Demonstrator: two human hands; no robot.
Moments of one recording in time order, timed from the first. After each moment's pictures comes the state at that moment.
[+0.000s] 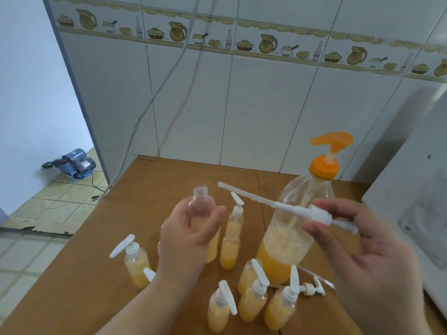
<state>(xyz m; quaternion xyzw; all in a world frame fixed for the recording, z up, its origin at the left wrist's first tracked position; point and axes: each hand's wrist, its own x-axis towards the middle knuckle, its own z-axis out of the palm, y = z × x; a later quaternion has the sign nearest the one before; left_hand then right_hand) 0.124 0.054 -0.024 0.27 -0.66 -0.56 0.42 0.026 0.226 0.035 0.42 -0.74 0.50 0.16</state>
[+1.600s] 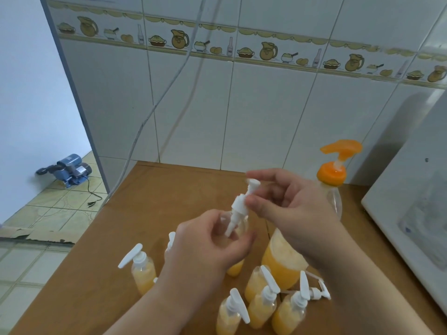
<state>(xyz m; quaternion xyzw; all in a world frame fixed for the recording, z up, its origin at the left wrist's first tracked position) 0.143 0.053 0.005 0.21 -0.79 -0.49 0.32 0.028 0.149 0.065 0.41 -0.69 0.56 -0.19</state>
